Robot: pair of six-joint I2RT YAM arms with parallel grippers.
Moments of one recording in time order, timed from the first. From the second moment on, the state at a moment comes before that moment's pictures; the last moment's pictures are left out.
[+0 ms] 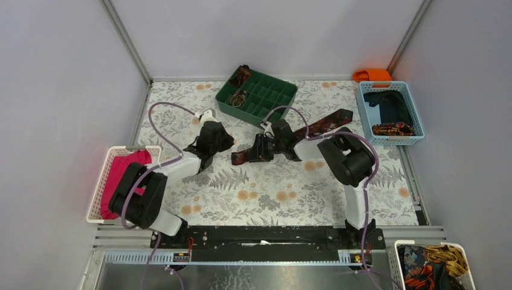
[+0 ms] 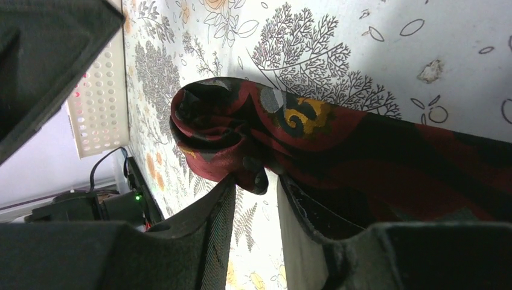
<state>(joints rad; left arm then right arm) -0.41 1.46 0.66 0.25 -0.12 -0.74 0.64 2.06 1.06 0.33 -0.58 0.76</state>
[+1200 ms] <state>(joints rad) -0.35 1.78 0.75 0.40 0.04 -0.62 0.93 1.85 1.04 0.06 -0.12 0.54</state>
